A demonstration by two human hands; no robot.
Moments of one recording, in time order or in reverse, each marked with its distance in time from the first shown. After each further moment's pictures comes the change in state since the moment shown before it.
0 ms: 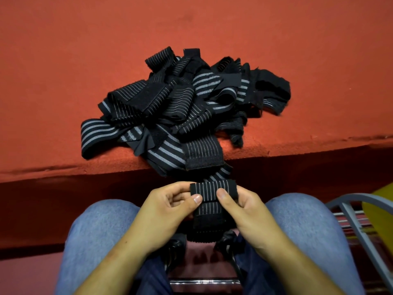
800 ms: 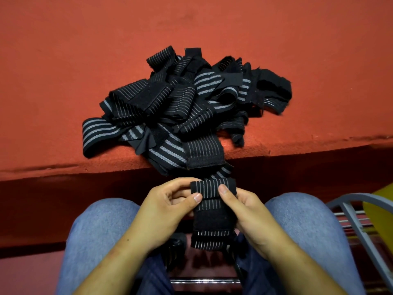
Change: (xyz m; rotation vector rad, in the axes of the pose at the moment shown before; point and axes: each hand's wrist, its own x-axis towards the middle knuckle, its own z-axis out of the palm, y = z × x) left_hand 0.000 0.004 0.000 0.007 0.040 0.008; right_hand -0.001 -0.008 0.006 0.135 -0.027 0.141
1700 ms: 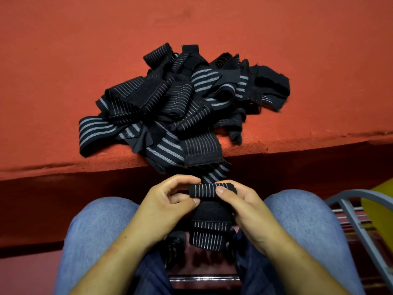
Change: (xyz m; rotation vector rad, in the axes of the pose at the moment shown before) left_hand -0.002 0.004 0.004 0.005 0.021 -0.099; right_hand 0.003 0.004 -0.006 0.022 -0.035 -0.049
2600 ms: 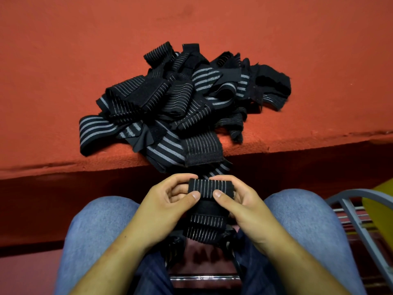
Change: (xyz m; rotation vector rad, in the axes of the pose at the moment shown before) left_hand 0.002 -0.004 -0.004 0.056 0.006 0.034; right_hand 0.000 0.003 -0.002 -0.097 -0.018 -0.080
